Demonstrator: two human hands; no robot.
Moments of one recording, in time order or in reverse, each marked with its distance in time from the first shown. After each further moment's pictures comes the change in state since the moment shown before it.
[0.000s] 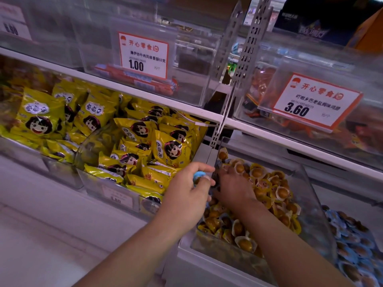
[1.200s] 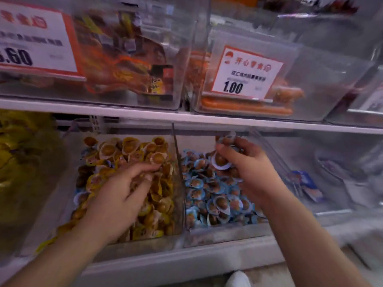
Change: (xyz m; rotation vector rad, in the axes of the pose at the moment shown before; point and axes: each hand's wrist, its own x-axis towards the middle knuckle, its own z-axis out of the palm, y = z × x) left_hand 0.014 -0.045 0.153 0.475 -0.452 0.391; right_hand -0.185 0.211 -0.101 1.484 0.370 0.530
